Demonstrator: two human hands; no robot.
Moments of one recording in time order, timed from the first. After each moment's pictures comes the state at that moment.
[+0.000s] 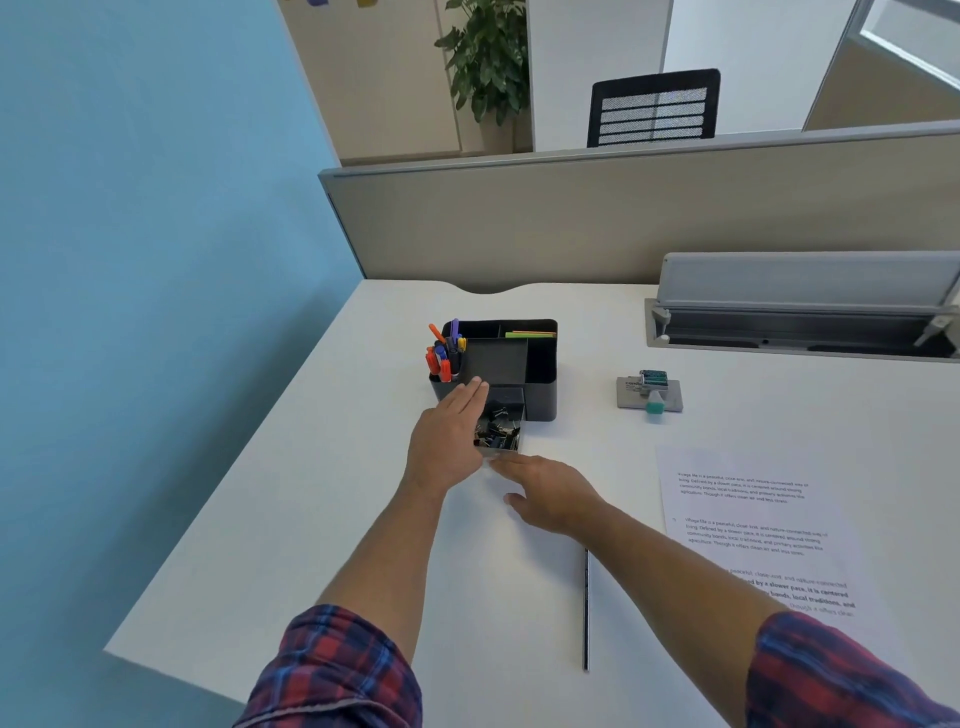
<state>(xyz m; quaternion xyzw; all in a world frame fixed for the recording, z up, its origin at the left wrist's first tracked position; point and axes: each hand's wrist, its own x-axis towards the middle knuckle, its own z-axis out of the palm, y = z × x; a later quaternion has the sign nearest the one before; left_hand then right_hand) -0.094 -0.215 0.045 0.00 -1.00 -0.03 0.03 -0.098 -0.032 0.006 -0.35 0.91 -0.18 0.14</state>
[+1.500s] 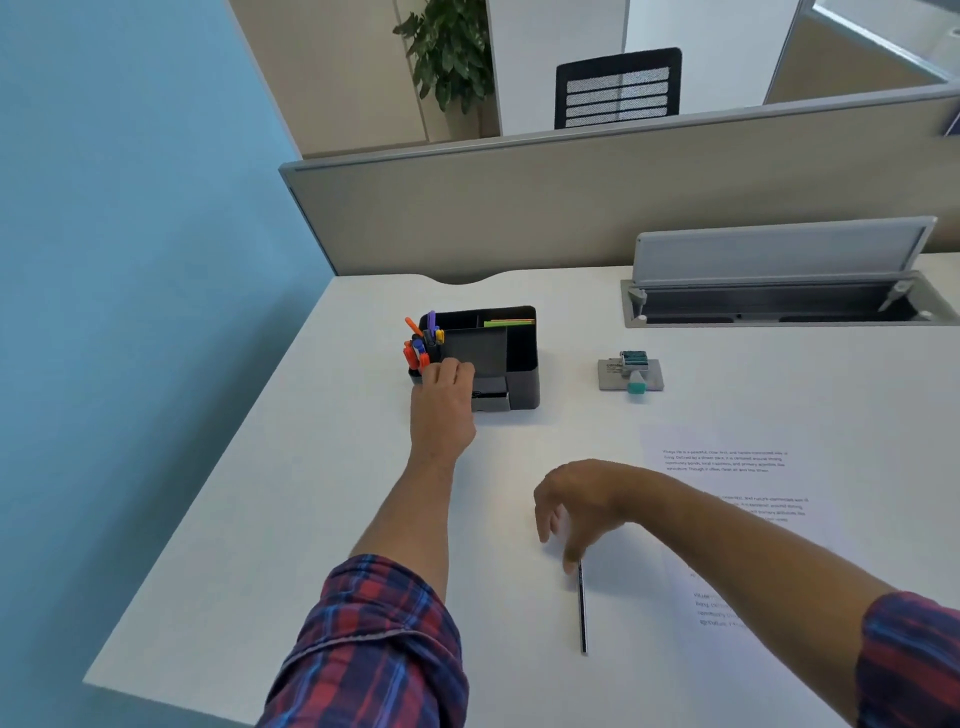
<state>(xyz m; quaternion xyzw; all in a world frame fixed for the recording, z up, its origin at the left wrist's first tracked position) -0.124 -0.199 0.049 0.03 -0.99 0.02 0.11 -0.099 0.029 0.041 -0.45 0.83 -0.07 0.33</state>
